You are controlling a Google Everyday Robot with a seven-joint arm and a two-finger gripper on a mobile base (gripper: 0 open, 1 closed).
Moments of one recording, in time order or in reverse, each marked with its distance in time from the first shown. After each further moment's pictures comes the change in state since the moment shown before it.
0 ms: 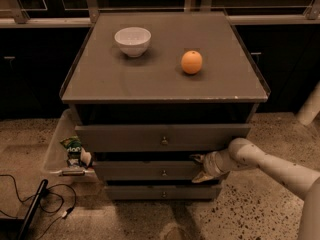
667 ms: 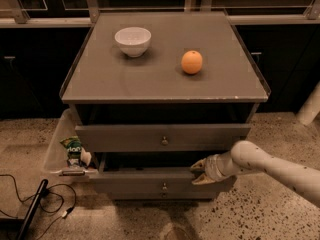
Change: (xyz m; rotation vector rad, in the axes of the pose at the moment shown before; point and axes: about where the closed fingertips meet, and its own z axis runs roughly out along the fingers) arm -0.026 0.017 -0.025 0.005 0.015 0.019
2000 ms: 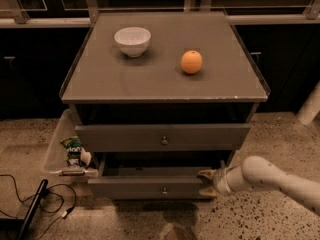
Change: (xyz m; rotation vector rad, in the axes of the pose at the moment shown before) arm 0.018 0.050 -0.018 0.013 0.029 0.091
